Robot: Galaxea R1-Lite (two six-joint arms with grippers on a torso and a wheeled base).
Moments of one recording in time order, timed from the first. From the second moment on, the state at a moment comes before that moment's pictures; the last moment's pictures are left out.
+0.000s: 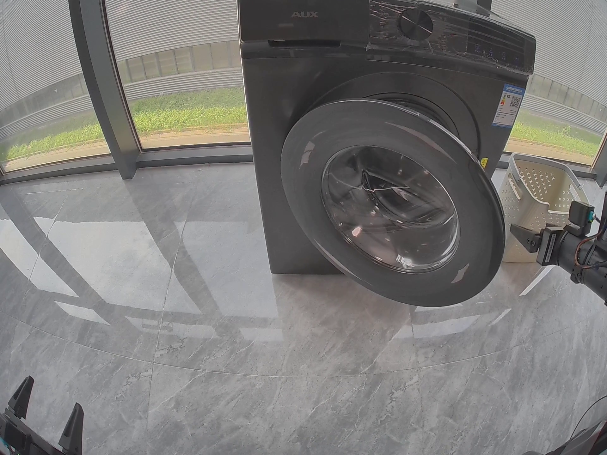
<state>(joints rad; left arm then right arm) 0.00 0.01 -0.02 0.00 -0.02 0.02 -0.01 1.44 -0.53 -0.72 0.08 0.03</state>
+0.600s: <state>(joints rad) 0.00 0.01 -0.02 0.00 -0.02 0.02 0.09 1.38 -0.26 -0.71 0.15 -0.08</state>
